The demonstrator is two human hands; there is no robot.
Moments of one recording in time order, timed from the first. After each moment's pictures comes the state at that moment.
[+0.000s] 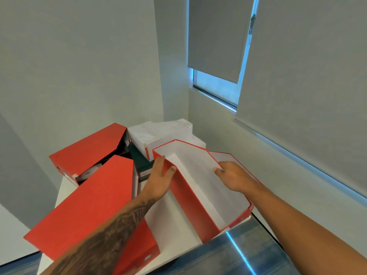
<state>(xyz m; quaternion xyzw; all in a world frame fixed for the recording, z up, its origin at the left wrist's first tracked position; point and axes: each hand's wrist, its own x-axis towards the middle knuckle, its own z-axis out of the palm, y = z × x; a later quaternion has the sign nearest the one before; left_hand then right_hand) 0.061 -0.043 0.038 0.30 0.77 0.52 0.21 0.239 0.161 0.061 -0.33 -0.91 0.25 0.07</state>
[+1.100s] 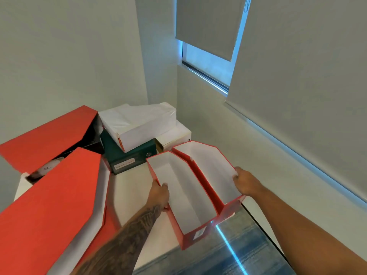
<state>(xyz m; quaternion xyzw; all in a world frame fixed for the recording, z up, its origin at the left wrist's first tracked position) 0.095 0.068 -0.054 0.04 0.78 0.50 0.36 0.280 0.316 -0.055 -0.46 -0.86 0.24 -0.02</state>
